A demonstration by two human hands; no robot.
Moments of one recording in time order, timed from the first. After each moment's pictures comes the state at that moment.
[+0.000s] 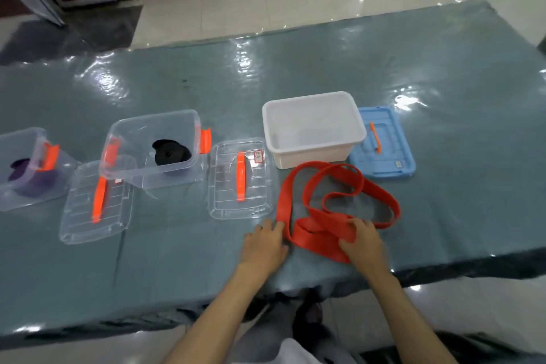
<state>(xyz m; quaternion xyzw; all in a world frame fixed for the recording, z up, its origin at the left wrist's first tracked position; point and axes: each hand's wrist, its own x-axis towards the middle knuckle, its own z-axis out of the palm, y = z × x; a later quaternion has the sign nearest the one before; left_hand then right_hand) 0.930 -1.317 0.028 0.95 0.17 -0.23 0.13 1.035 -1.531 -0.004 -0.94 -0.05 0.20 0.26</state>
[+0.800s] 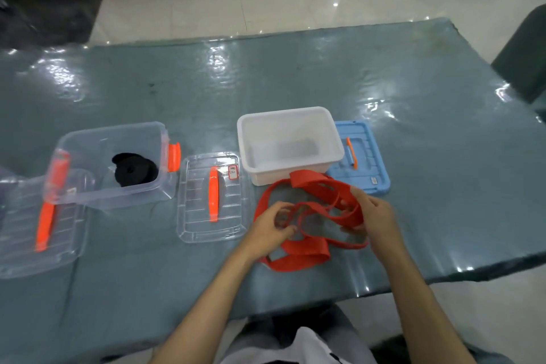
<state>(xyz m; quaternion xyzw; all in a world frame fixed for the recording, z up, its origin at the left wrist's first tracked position) 1.026 -1.311 0.029 0.80 0.15 -0.07 0.57 1.141 -1.528 0.071 -0.73 0.14 0.21 0.63</state>
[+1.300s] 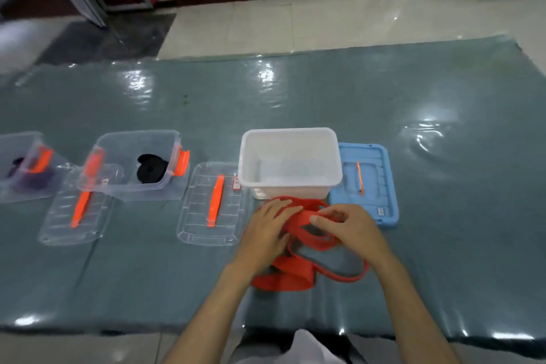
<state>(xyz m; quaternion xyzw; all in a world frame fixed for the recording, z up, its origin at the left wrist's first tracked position) 1.065 -1.359 0.057 0.95 0.09 0.05 0.29 1.204 -1.543 0.085 -0.80 -0.21 0.30 0.48</state>
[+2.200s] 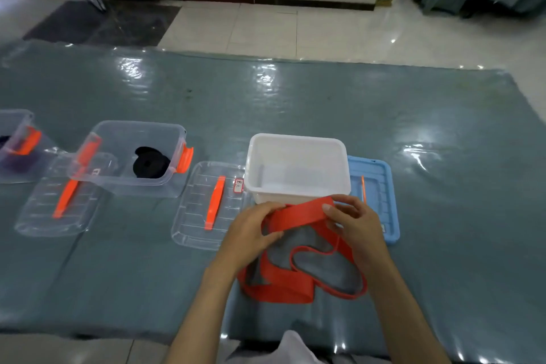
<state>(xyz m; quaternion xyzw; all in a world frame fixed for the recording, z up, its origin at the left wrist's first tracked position) 1.048 -1.312 0.058 0.88 0.17 0.10 0.42 1.200 -1.504 0.090 -0.67 0.01 0.30 0.68</state>
